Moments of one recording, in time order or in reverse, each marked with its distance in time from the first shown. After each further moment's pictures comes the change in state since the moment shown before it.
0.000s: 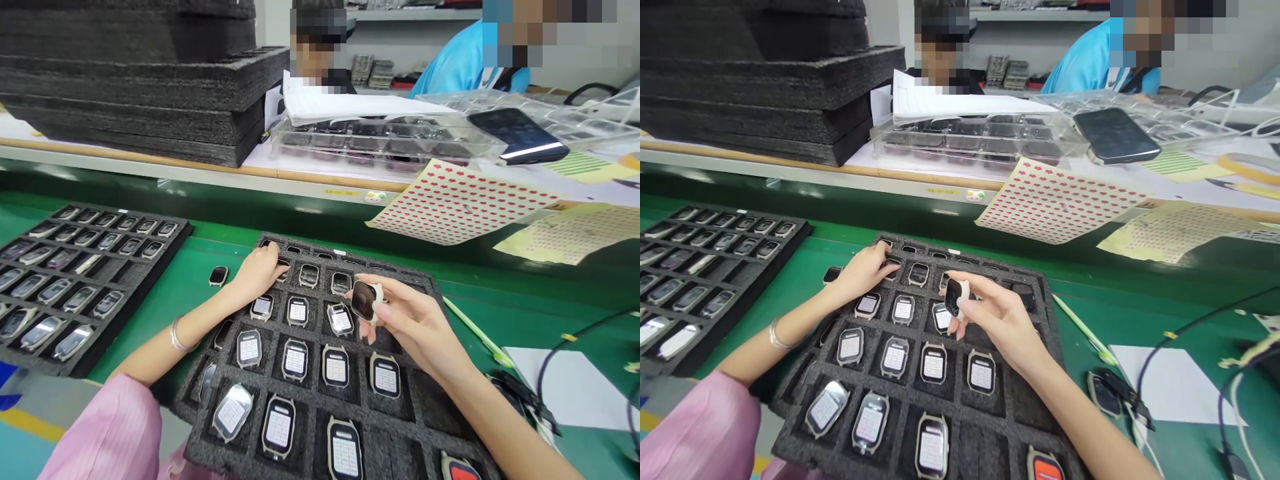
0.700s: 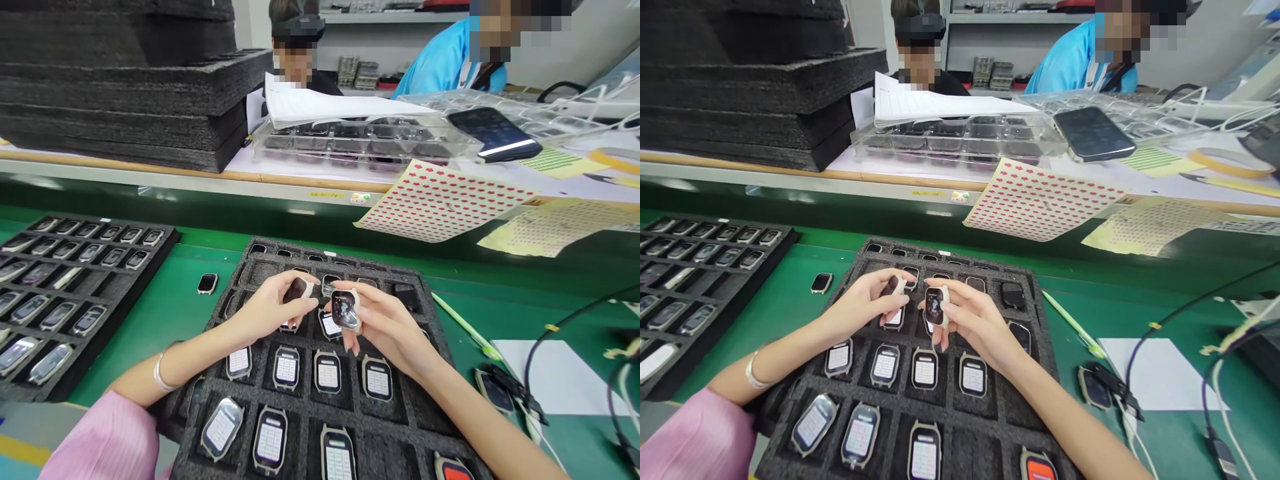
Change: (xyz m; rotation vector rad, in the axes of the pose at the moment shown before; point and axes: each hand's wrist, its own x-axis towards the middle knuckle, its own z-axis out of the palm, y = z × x) left_hand -0.043 0.071 0.002 -1.009 -0.338 -0.089; right_hand 0.004 0.017 -0.005 0.231 -0.162 0.079
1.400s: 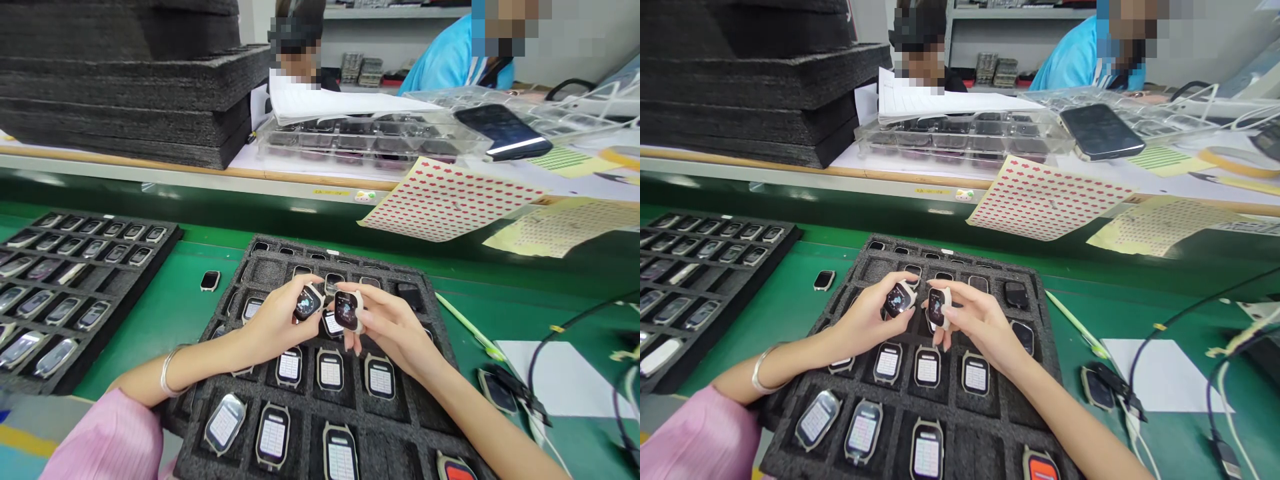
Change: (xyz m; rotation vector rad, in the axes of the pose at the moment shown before) left_hand -0.013 -0.005 0.010 0.561 0.078 0.273; right_hand 0.001 0.002 -0.001 -0.090 -0.038 -0.043
